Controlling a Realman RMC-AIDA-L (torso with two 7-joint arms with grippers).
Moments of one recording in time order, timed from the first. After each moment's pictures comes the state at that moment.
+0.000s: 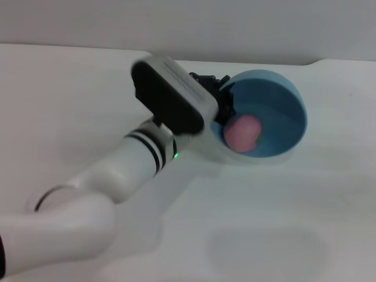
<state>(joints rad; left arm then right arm) -0.47 -2.08 2.42 0.90 1.95 -0.39 -2.25 0.26 2.06 -0.48 -0.68 -1.60 -1.41 1.45</state>
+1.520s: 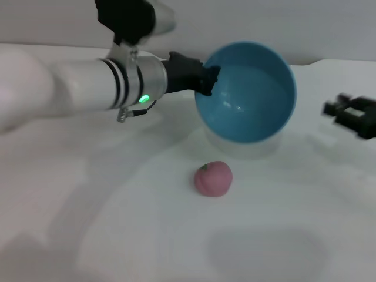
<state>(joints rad) -0.50 -2.06 1.77 1.05 1.92 0.49 -2.23 0.48 2.06 -0.56 -0.59 -1.92 -1.35 1.41</state>
